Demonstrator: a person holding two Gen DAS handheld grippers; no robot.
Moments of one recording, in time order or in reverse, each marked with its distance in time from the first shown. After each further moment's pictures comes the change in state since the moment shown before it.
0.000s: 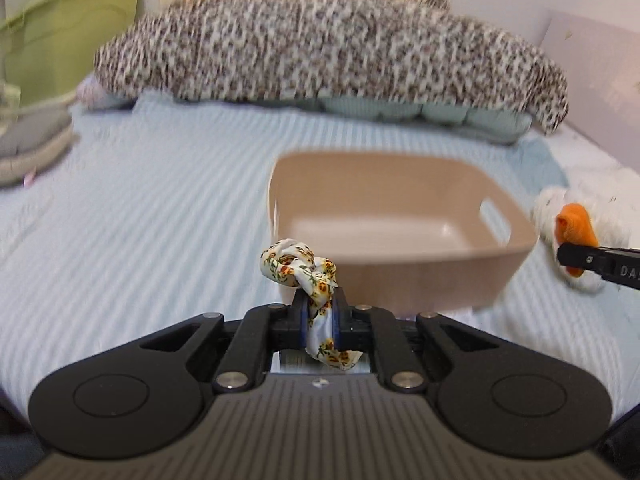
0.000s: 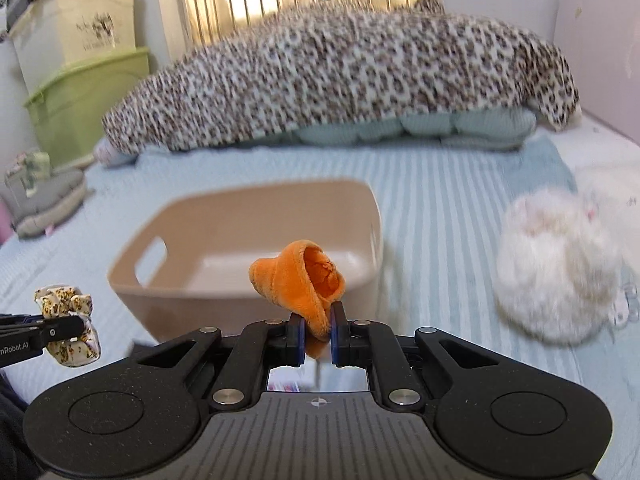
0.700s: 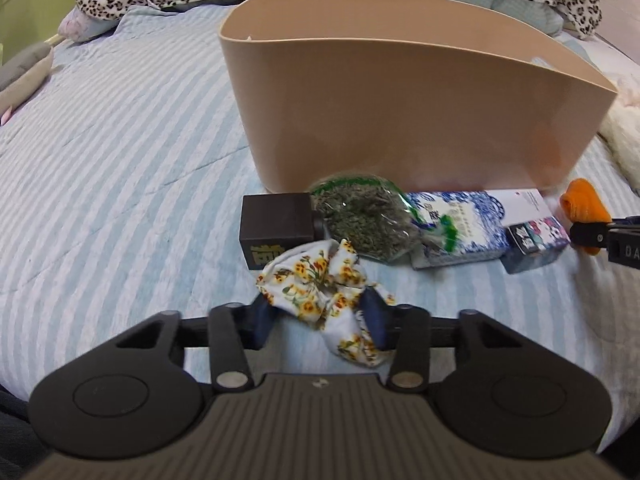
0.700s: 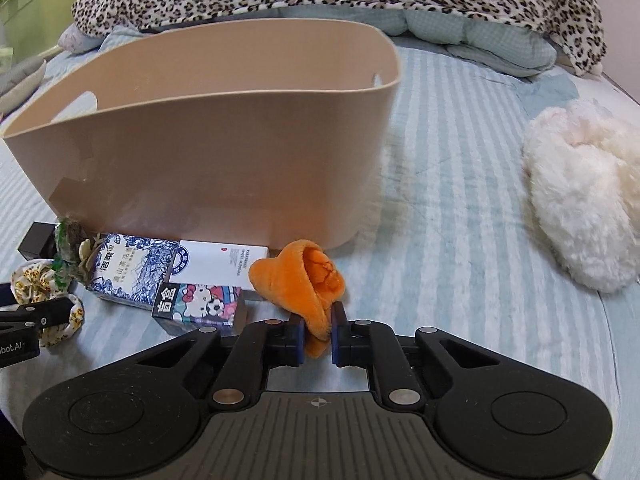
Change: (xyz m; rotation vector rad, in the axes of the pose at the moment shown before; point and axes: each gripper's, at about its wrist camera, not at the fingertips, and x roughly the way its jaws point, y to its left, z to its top) left arm 0.085 -0.033 -0.094 0.044 0.265 0.070; right arm 0.102 -0.006 -0.067 -0.095 0.290 -0.118
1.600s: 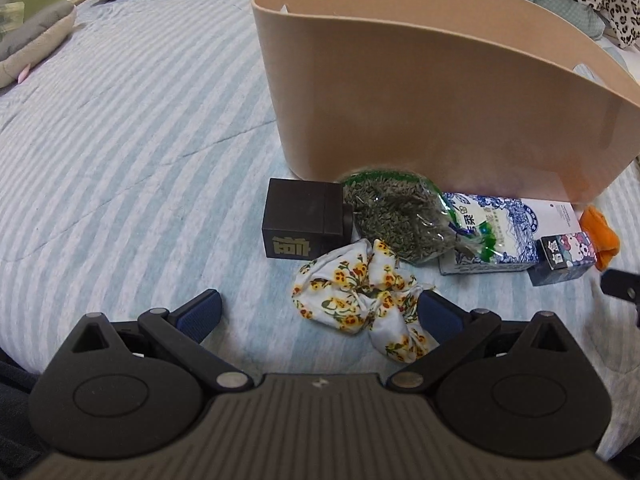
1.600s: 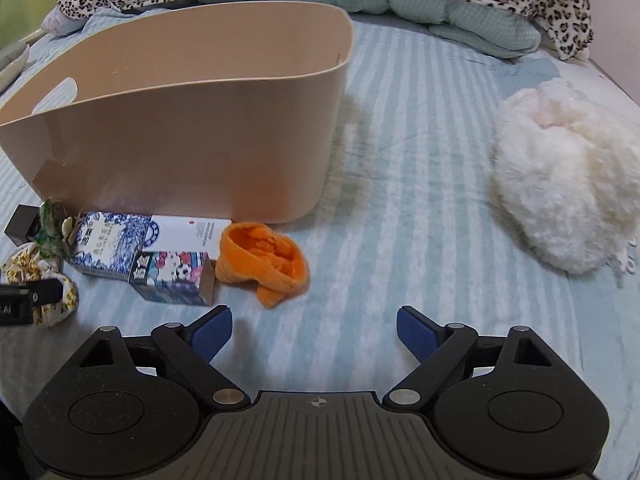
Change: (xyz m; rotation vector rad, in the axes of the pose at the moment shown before) left arm 0.028 0.023 0.022 -0.099 0.104 0.045; right arm -0.003 -0.014 0.002 -0.013 0.083 -0.047
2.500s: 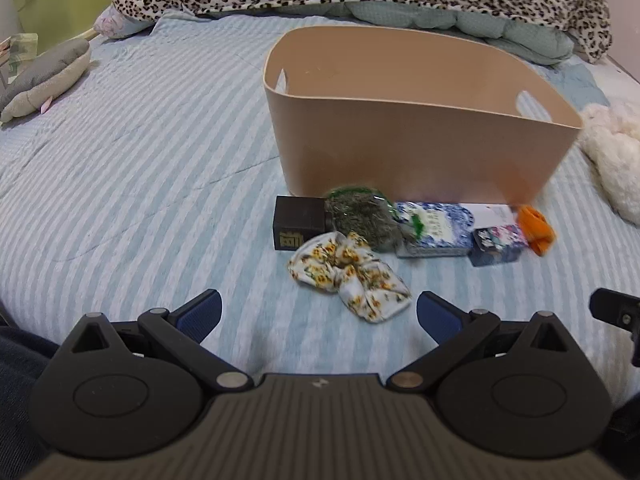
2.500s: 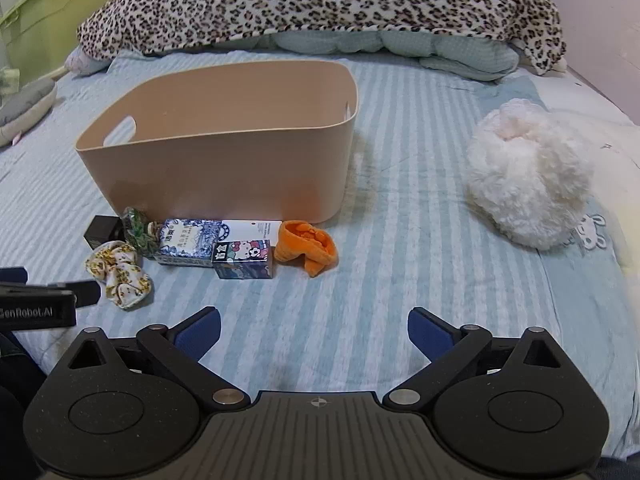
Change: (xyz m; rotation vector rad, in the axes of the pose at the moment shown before) left arm -0.070 -0.003 -0.019 0.024 -0.103 0.001; right arm -0.086 0.012 -0.037 0.048 -0.100 0.037
